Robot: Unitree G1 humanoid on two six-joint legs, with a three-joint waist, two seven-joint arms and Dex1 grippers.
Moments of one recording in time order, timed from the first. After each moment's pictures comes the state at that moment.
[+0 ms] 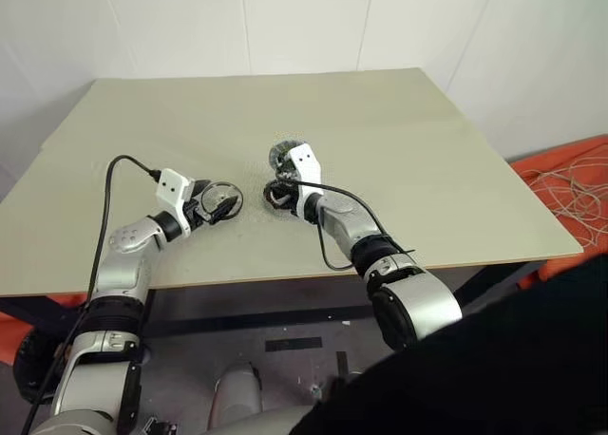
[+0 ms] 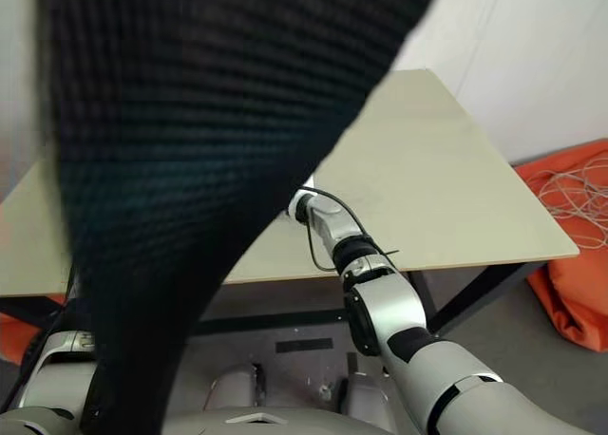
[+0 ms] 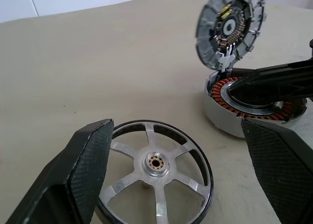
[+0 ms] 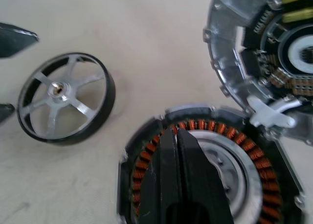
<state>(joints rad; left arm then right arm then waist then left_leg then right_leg) -0.40 0.44 0.13 0.39 -0.27 0.09 -0.75 -0.95 0.08 0.00 1.11 0.04 0.07 0.47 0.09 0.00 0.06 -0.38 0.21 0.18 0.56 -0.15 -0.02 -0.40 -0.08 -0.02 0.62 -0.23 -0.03</state>
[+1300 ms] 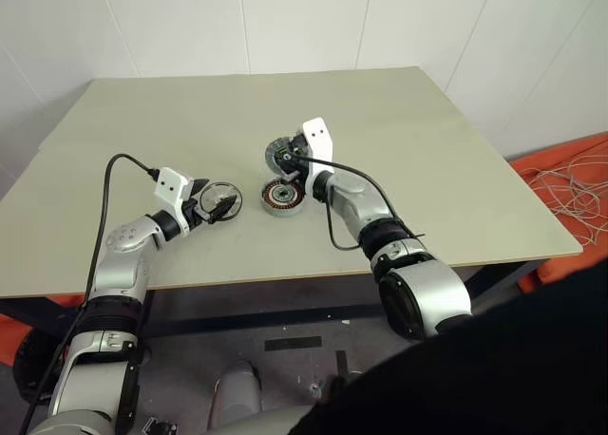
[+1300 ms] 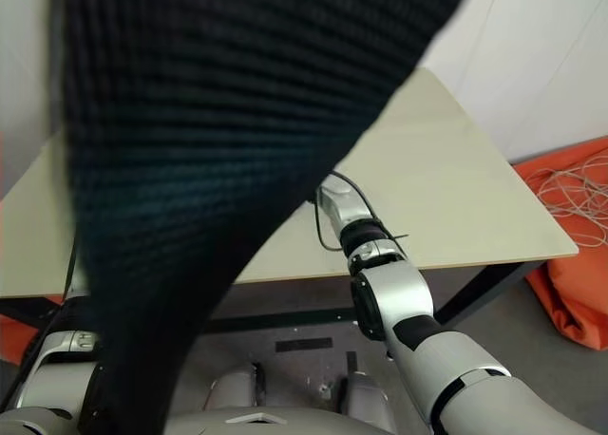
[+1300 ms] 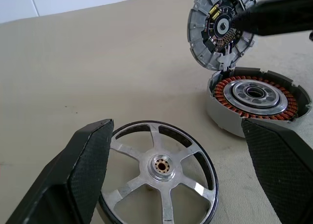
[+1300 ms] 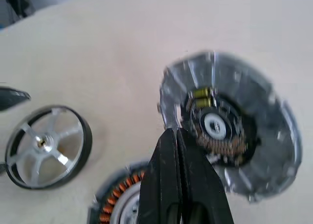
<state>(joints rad) -0.40 0.45 0.13 0.39 -0.27 0.10 -0.74 -1.04 0.04 -0.04 1.04 0.07 0.07 0.49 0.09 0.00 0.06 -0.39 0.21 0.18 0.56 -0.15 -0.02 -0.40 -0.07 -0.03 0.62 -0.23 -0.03</state>
